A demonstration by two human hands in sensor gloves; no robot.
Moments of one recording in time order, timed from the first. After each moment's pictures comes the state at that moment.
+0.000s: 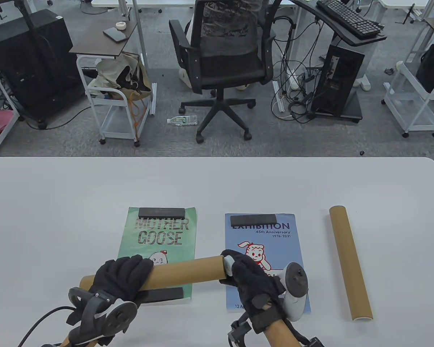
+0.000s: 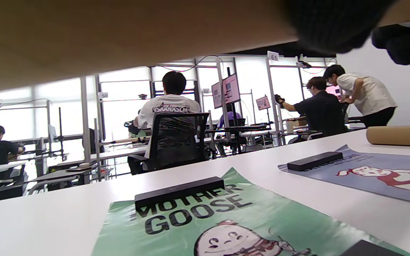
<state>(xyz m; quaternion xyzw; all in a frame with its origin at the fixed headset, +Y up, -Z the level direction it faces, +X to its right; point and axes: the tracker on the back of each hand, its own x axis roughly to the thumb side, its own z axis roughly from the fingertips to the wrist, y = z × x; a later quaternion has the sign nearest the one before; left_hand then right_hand) -0.251 -0.664 -0.231 0.18 -0.17 0.00 0.97 0.099 -0.703 -0.280 0.12 0.06 0.62 0.77</state>
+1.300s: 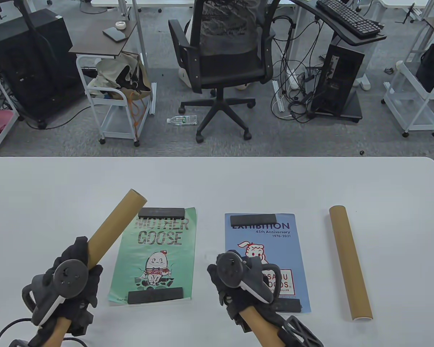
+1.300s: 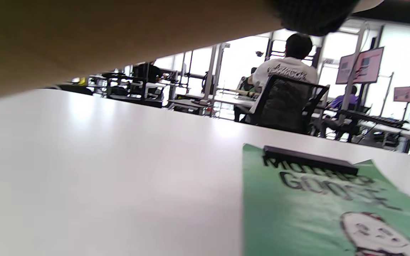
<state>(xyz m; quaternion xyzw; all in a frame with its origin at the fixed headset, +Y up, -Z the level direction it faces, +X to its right) -0.346 -0.683 -0.271 0.06 0.10 0.07 0.99 0.055 -0.694 -0.293 0.08 -0.02 0.99 0.14</state>
